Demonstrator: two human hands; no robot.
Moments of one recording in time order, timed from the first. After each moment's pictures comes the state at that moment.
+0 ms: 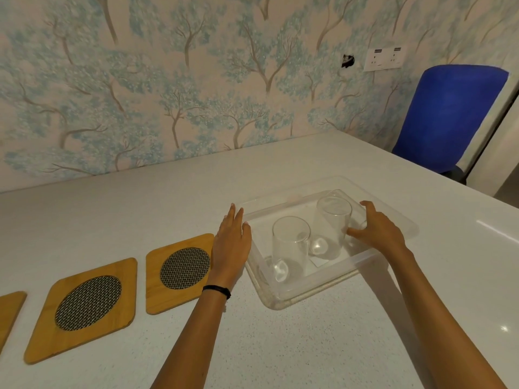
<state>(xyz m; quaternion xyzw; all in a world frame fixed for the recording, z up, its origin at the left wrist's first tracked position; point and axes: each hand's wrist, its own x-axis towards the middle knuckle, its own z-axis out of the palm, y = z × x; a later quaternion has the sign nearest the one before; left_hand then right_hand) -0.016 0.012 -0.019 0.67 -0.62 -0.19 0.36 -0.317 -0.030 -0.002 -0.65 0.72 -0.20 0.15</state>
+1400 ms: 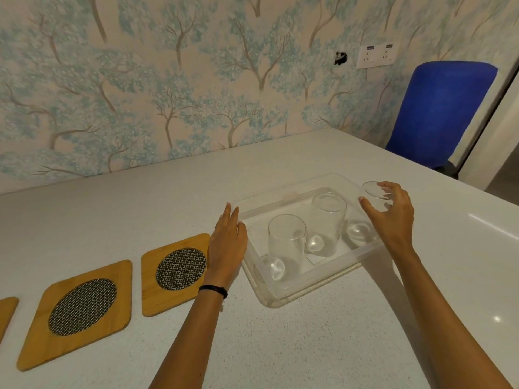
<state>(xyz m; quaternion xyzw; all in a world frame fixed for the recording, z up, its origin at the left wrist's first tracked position) -0.015 0.011 -0.021 0.67 -0.62 -0.19 0.37 -0.322 -0.015 0.012 -0.55 0.61 -0.56 0.08</state>
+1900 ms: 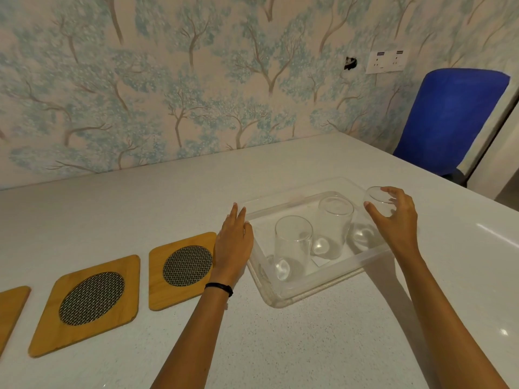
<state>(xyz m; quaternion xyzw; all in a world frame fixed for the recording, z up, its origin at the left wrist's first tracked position) -0.015 0.014 -0.020 0.66 -0.62 -0.19 0.37 -0.321 -0.017 0.013 -0.56 0.61 -0.55 0.11</state>
